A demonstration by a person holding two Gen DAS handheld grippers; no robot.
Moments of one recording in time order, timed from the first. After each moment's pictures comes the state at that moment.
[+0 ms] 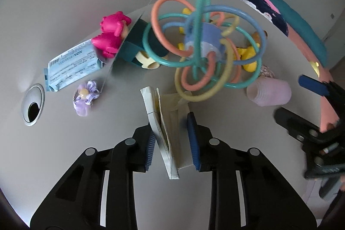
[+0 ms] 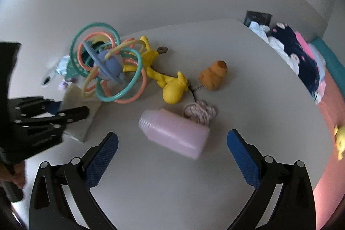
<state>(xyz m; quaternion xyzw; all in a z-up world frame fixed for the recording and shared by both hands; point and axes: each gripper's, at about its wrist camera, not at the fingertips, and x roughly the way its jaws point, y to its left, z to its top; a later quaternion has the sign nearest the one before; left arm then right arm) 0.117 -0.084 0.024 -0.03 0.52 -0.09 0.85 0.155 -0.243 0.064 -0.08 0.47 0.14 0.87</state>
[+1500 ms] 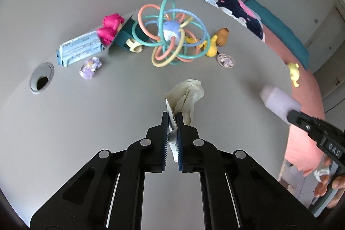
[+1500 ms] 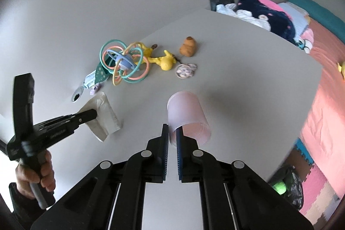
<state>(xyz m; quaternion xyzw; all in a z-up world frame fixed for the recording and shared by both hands) 0.038 -0.090 0.062 -0.07 0.49 -0.14 0.86 0.031 -0.315 0.099 0.11 0.45 0.11 0.88</state>
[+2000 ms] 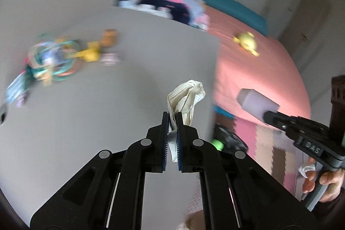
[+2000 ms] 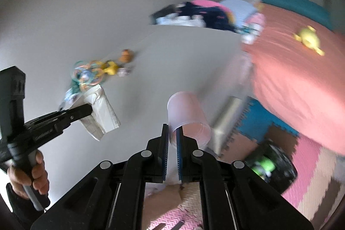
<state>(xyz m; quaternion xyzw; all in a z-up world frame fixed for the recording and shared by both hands) -0.046 -0.274 0.099 0.03 0.45 -0.30 0.84 -0.106 -0.453 0.099 0.18 0.41 -0.02 0.89</state>
